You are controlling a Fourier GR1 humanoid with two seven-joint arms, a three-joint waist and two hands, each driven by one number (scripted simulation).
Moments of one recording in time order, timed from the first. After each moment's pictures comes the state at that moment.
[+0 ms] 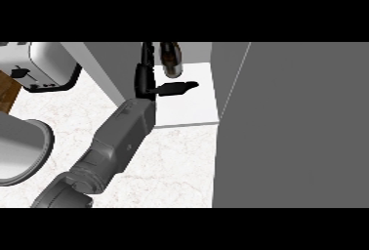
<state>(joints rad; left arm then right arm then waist) -1.10 0.00 0.02 -0.12 0.44 0.37 -0.86 -0.12 -0.06 0.03 -2.39 -0.24 0.19 0.57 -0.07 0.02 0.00</state>
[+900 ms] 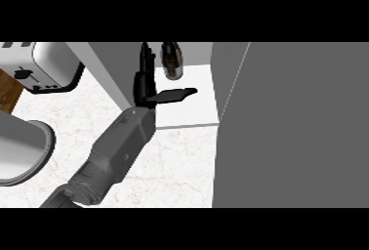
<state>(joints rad) -0.98 0.00 -0.14 -0.27 0.64 0.32 -0.86 -0.10 -0.05 0.08 -2.40 -0.22 0.17 0.59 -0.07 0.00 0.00</state>
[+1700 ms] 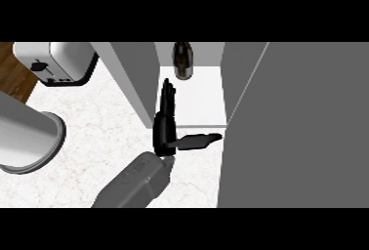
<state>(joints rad) -0.57 0.00 -0.63 -0.91 0.78 0.66 -0.77 -0.11 -0.09 0.02 -2.41 -0.21 0.13 0.61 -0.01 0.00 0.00</state>
